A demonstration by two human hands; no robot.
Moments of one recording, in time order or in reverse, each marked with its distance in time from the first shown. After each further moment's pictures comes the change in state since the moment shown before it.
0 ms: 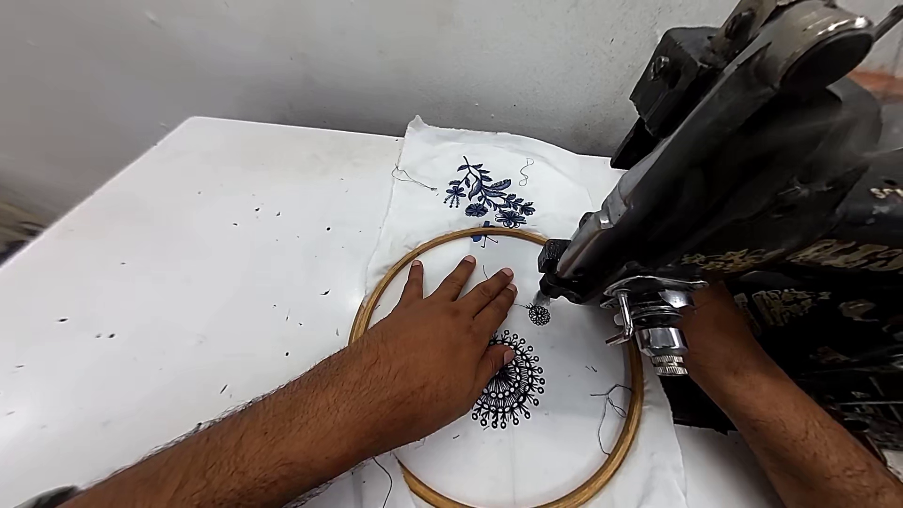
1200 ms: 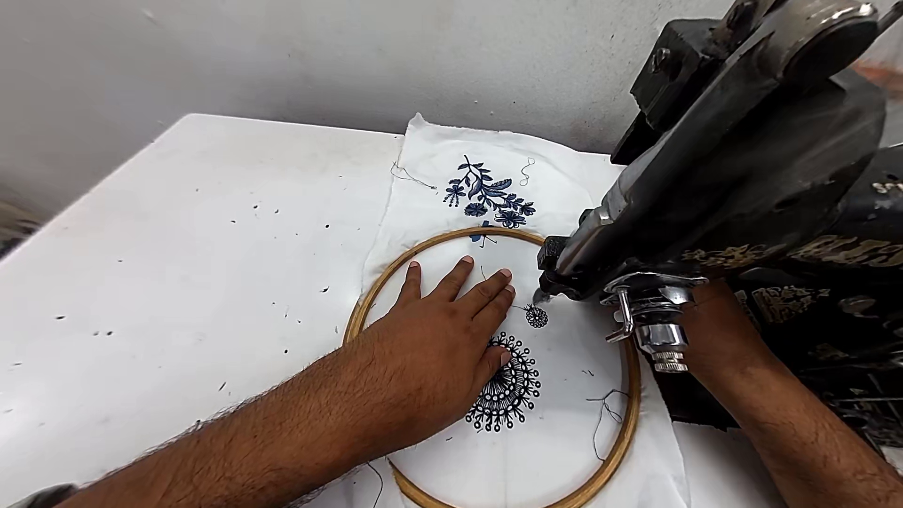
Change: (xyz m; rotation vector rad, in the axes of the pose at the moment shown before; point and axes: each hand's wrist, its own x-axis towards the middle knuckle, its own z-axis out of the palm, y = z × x) left_hand -0.003 0.002 -0.004 -0.001 -0.031 -0.001; right_hand 0.001 -0.001 -0.001 -0.045 -0.001 -0.071
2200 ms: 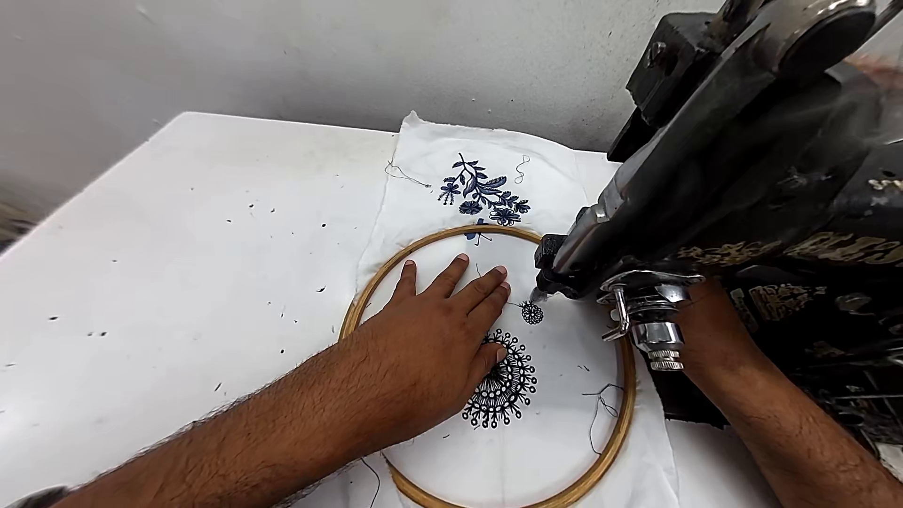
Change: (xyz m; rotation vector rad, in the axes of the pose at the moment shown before) left_hand 0.000 -0.001 -0.003 0.017 -0.014 -0.019; right_hand -0.001 0.001 0.002 0.067 -0.003 0.048
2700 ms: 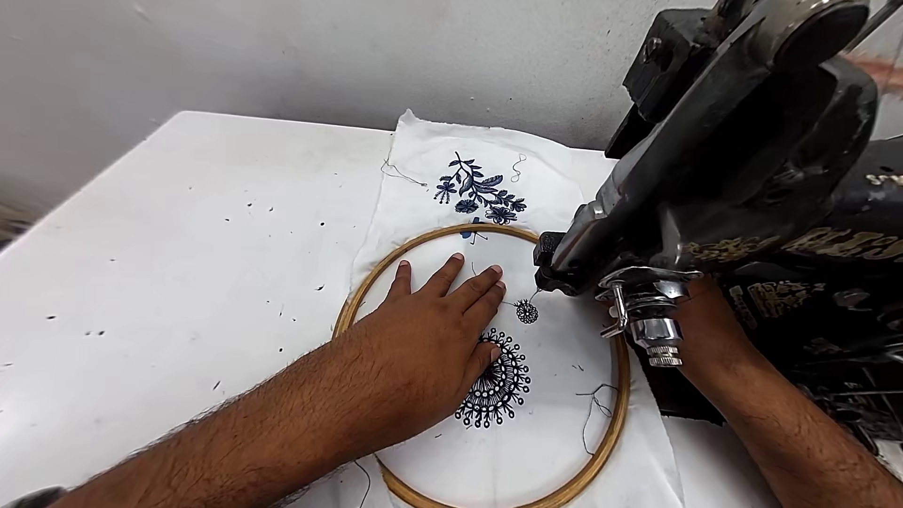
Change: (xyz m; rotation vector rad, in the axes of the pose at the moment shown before) left_hand -0.002 -0.001 -0.003 0.006 -0.030 -0.004; right_hand -0.001 0.000 0.001 -0.091 -0.006 -0.095
